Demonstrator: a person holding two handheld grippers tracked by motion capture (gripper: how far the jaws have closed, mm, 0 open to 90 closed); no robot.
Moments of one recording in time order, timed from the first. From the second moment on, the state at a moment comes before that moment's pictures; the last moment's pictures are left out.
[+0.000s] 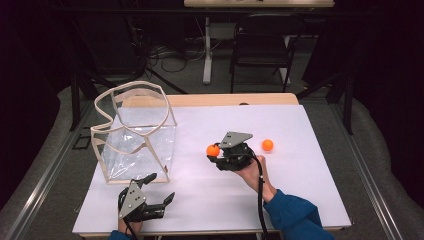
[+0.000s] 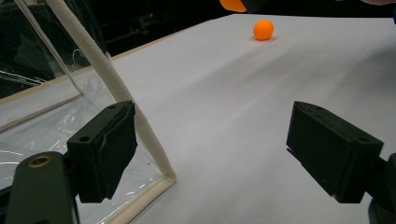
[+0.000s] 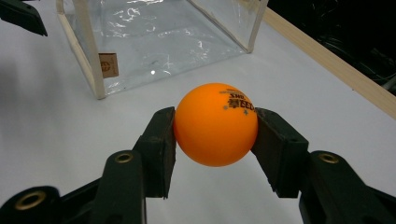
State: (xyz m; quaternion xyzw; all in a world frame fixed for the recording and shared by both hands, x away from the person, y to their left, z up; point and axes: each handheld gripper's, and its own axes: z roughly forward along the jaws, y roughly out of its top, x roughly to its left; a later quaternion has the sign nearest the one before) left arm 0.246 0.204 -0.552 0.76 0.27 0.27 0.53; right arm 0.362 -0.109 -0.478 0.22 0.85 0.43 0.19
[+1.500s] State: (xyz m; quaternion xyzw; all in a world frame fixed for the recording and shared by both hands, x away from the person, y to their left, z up) left arm 0.246 0.205 -0.552 0.76 0.27 0.27 0.53; right arm 0.388 -0.089 -0.430 0.21 0.86 0.43 0.19
